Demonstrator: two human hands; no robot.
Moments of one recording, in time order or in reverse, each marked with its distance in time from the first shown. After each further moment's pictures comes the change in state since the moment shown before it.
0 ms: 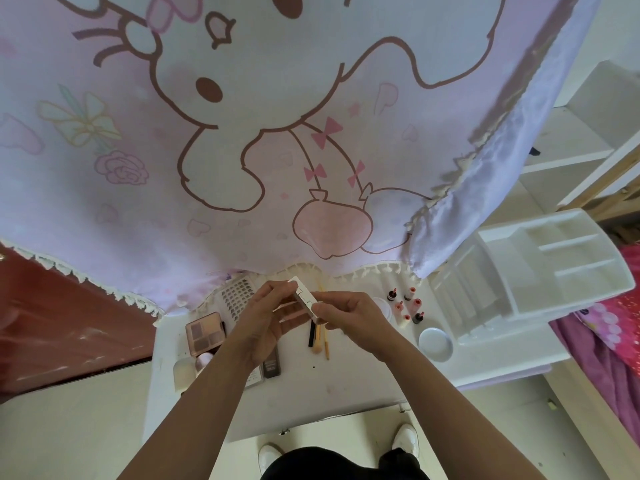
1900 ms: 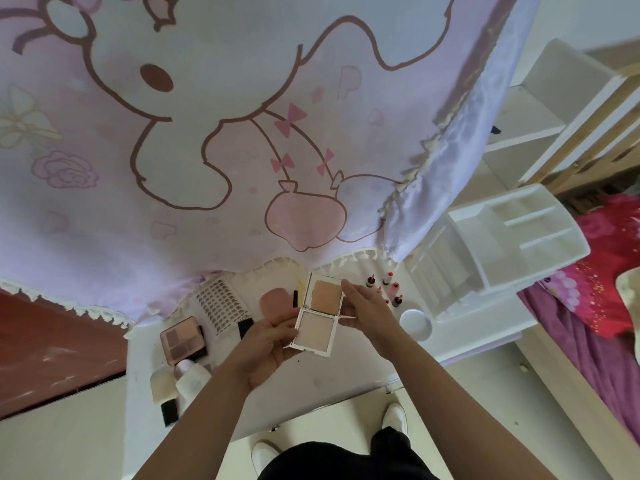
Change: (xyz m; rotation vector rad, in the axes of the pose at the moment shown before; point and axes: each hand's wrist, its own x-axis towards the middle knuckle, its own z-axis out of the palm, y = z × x) left_hand 0.017 -0.062 -0.011 -0.032 -0.116 -0.301; right_hand -0.006 0.050 -0.028 0.367 0.314 0.289
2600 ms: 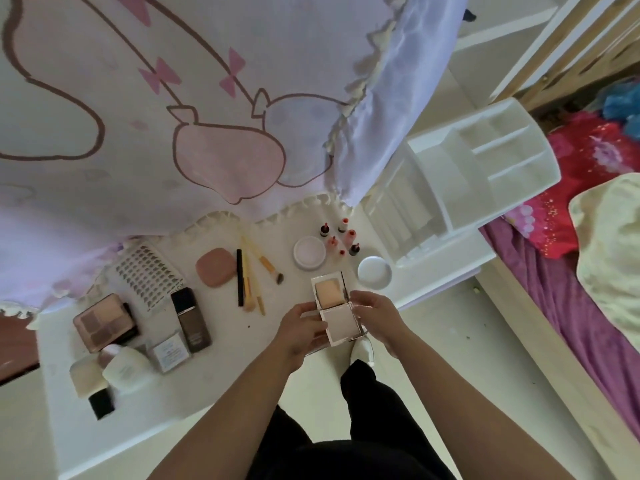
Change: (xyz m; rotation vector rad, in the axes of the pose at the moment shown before) left_hand 0.089 -0.132 0.071 0.210 0.172 -0.264; right_hand -0.007 0.103 -0.103 -0.284 0.243 0.296
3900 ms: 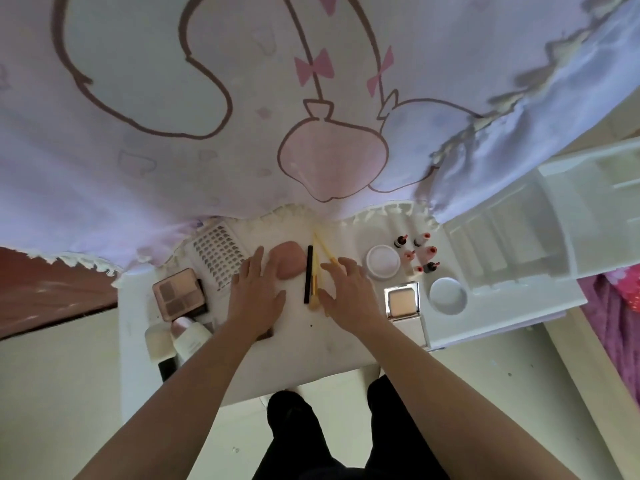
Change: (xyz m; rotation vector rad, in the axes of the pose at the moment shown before) left_hand -0.003 0.075 -0.176 1.512 0.584 0.514; right_hand 0.038 -0.071 0.153 -0.823 0.016 -0.652
